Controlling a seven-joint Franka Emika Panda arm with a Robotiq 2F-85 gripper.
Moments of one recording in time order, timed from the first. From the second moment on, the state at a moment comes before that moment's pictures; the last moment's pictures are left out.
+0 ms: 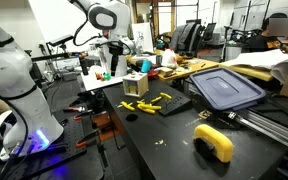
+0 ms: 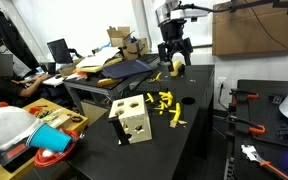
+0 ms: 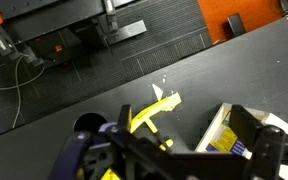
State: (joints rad) arm 0.01 -0.21 0.06 -2.49 0.29 2.08 0.29
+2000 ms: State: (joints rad) arm 0.02 0.65 -0.05 -1.81 0.16 2.28 0.38
